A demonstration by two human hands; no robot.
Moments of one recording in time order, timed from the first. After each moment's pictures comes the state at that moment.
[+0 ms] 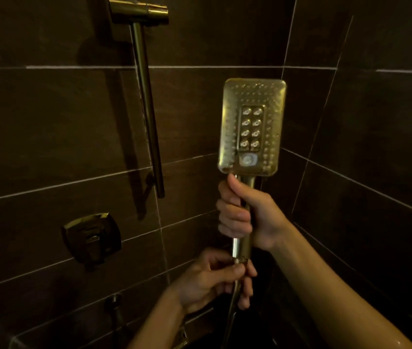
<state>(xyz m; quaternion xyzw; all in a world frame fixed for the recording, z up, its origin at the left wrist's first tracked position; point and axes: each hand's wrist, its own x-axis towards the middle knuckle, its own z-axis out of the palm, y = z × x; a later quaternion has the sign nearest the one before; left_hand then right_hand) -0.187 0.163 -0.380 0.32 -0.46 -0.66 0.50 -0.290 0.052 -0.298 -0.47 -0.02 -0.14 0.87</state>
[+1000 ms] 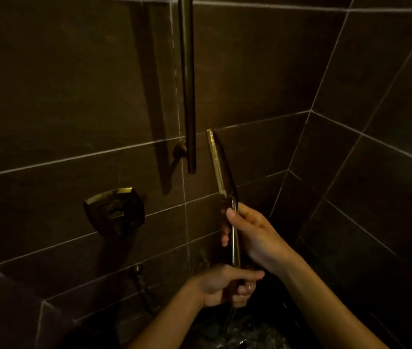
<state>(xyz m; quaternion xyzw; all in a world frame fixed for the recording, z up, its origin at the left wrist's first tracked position) -0.101 0.146 -0.466 0.41 -0.30 -0.79 0.33 -0.202 0.062 -0.412 -0.54 0.22 -0.22 0.78</state>
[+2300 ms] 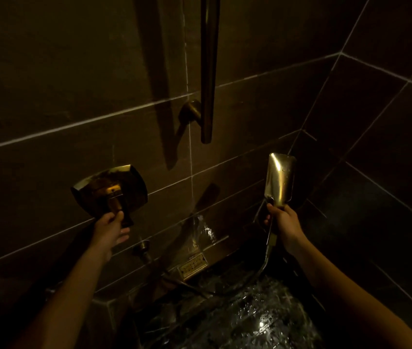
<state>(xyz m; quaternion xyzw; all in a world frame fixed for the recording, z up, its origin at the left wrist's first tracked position) 0.192 0.158 -0.598 0.76 -0.03 -0.38 0.52 -0.182 -0.020 -0.591 -0.39 0.58 -0.32 0.63</state>
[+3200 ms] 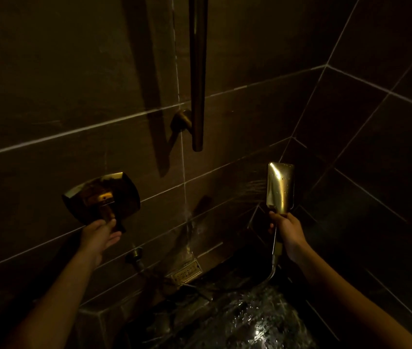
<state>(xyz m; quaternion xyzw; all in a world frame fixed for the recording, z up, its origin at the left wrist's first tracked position) 0.201 0.154 -0.602 0.72 0.02 -0.38 0.57 -0.206 -0.025 -0.584 -0.38 0.61 -0.34 0.61</state>
